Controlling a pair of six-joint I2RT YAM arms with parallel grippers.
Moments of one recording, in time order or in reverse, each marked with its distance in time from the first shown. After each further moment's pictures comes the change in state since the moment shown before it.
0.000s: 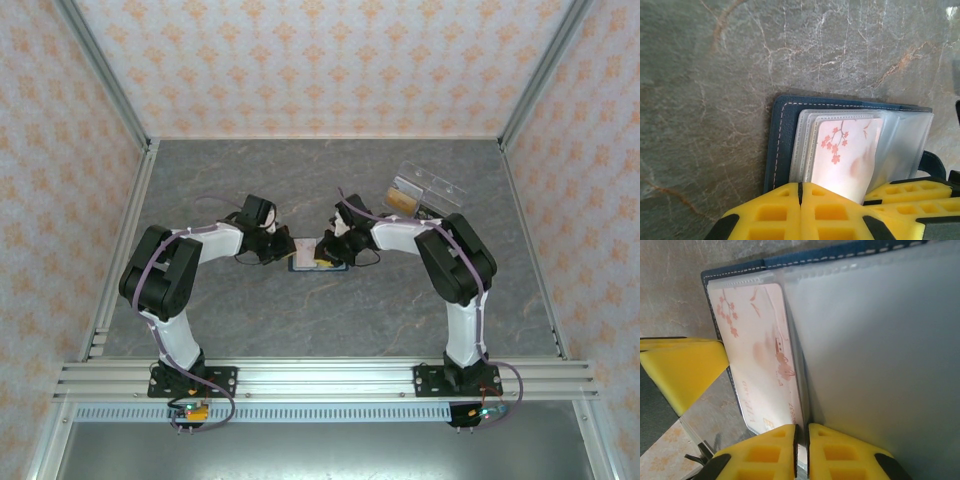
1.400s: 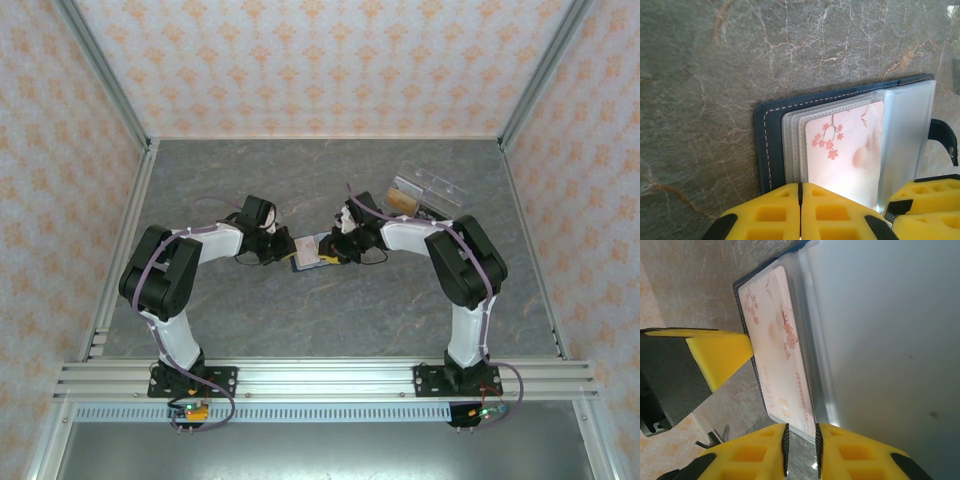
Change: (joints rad) left arm 0.002 -0.002 0.002 -0.014 0.000 0.000; right arm -0.047 -0.063 -0.060 0.042 -0.059 -0.043
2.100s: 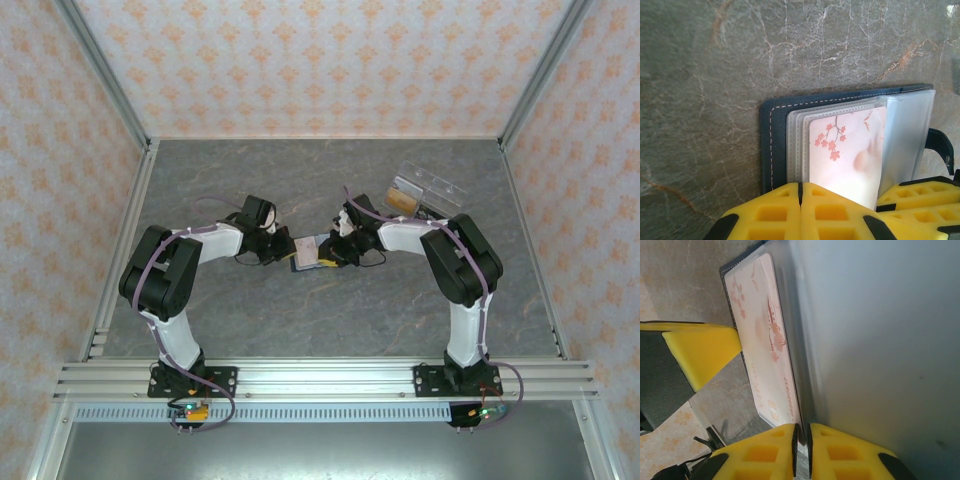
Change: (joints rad) left arm 0.002 0.001 0.000 0.001 0.004 0.000; right arm 0.010 0.029 0.004 0.001 -0.023 -0.002
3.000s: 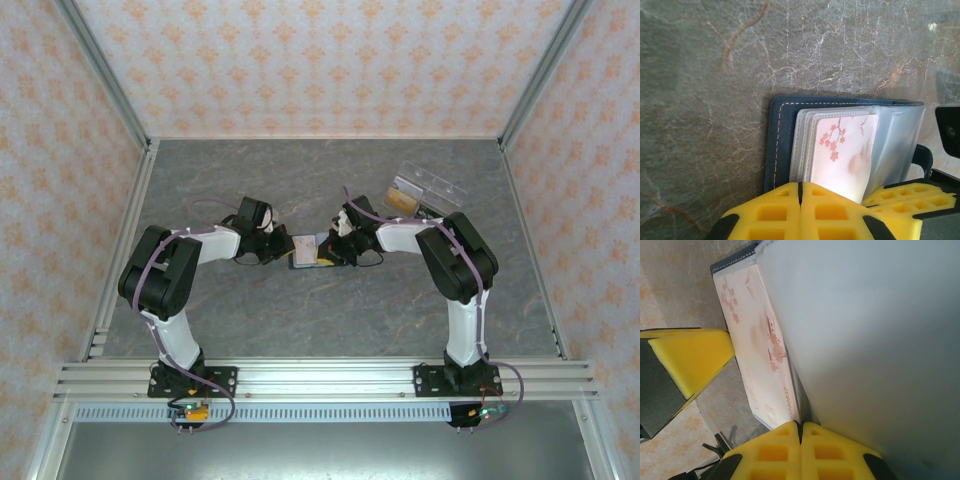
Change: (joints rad) left arm 0.016 0.001 -0.039 0.100 0.017 -0.023; right arm 0.000 0.038 -0.003 0.080 -0.013 0.054
